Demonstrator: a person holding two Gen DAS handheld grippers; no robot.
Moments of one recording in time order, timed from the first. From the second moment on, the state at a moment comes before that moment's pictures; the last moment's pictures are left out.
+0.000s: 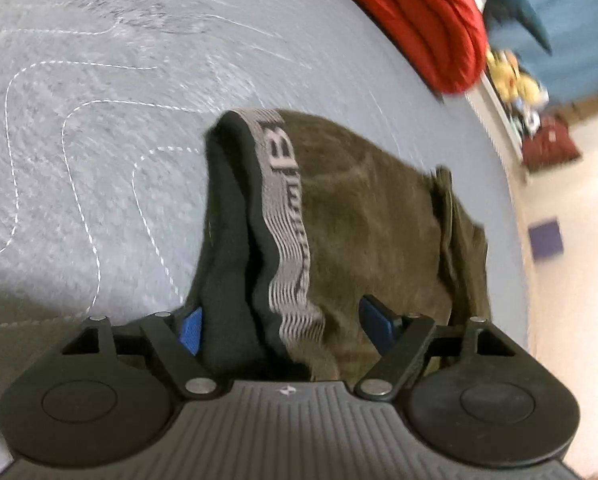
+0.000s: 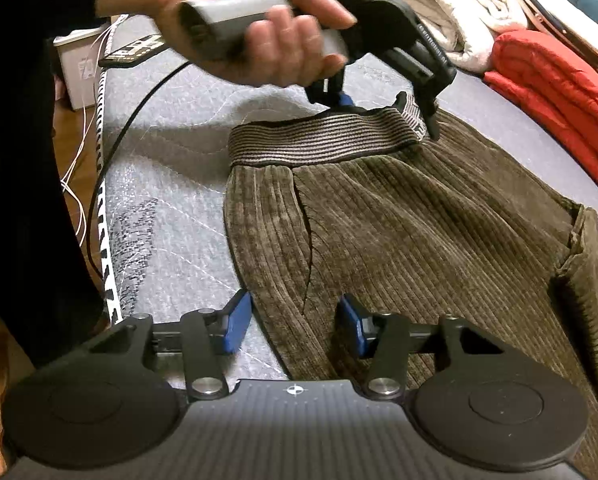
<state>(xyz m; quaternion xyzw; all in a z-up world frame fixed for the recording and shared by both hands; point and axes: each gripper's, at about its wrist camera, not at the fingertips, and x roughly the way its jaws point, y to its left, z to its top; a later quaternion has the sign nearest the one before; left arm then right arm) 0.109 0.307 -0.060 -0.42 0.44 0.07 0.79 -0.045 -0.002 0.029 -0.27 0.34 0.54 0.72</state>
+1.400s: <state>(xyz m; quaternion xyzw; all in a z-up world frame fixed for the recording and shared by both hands) 0.066 0.303 -0.033 -0.27 0.51 0.00 0.82 -0.069 0.029 0.026 -0.32 0.29 0.57 0.70</state>
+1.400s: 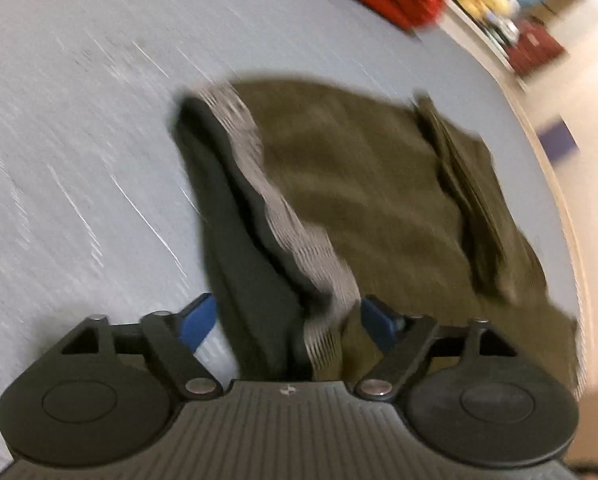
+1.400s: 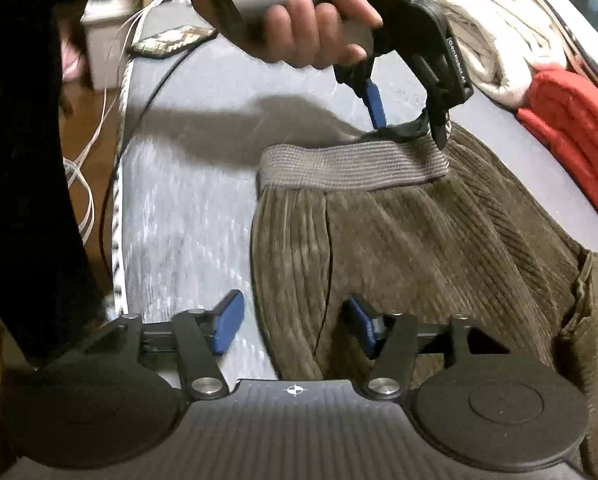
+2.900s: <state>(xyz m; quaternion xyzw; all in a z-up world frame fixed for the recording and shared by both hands) 0.045 0.191 0.022 0.09 0.48 0.08 0.87 -0.048 -0.065 0.035 -0.29 0.40 0.48 0.73</state>
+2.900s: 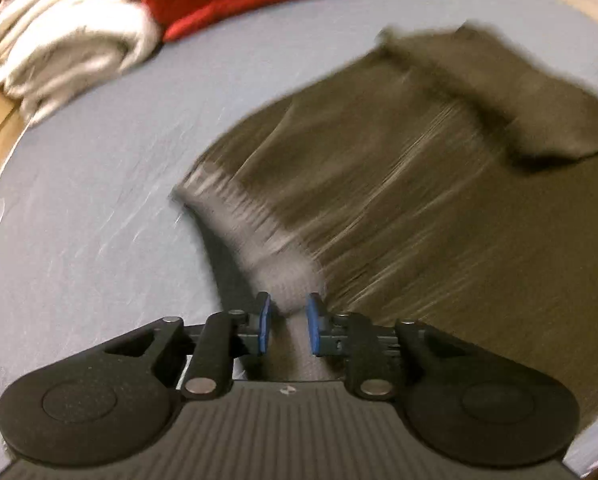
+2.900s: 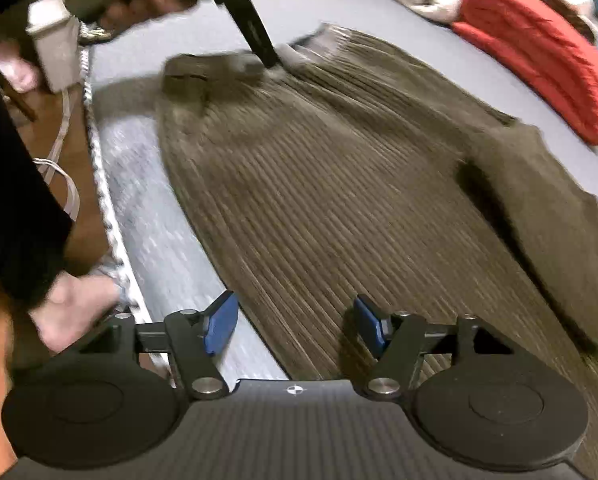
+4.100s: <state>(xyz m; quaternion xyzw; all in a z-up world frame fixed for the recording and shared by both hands) 0.177 0.078 0.067 -0.07 0.40 0.00 0.91 0.244 -0.182 -0.005 0.01 0.48 0.14 0.87</state>
